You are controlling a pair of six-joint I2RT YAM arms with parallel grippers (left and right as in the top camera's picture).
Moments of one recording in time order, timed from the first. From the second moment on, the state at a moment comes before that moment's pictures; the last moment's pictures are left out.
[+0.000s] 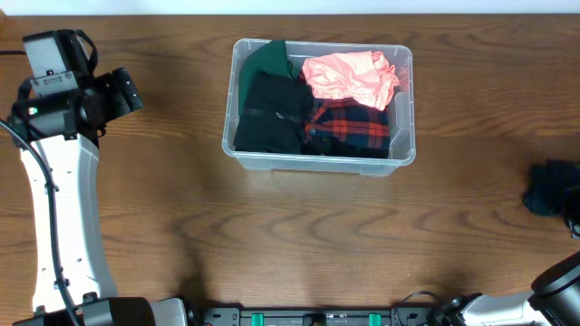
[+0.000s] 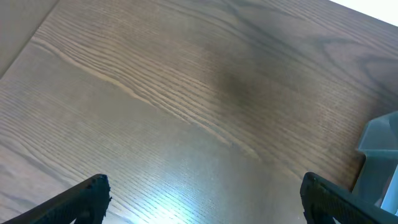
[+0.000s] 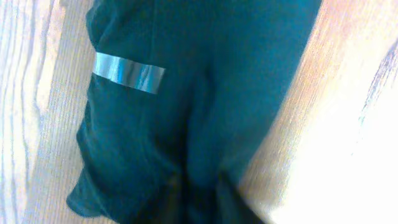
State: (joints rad) left arm 0.24 1.49 1.54 -0.96 -0.14 -0.17; right arm -0.95 1.70 0.86 -0.17 -0.19 0.49
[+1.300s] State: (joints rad) left arm 0.24 1.49 1.54 -0.96 -0.14 -0.18; right arm -0.68 1.38 1.02 -0.35 -0.30 0.48
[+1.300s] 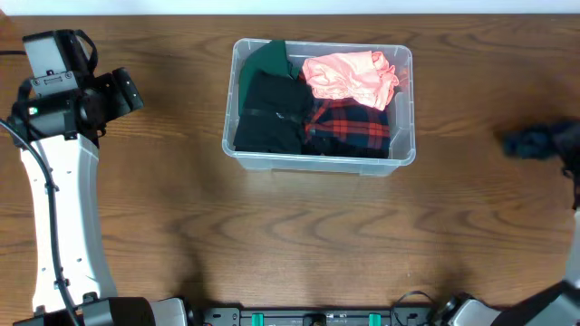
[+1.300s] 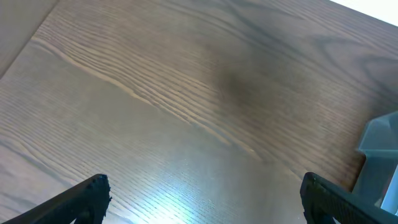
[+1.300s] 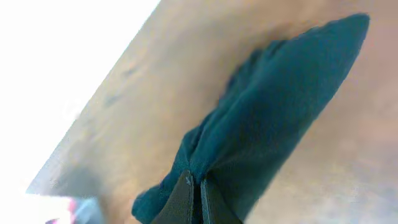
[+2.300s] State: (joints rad) left arm 0.24 1.49 1.54 -0.96 -0.14 -0.18; right arm 0.15 1.31 1.28 -0.64 -0.89 -0.26
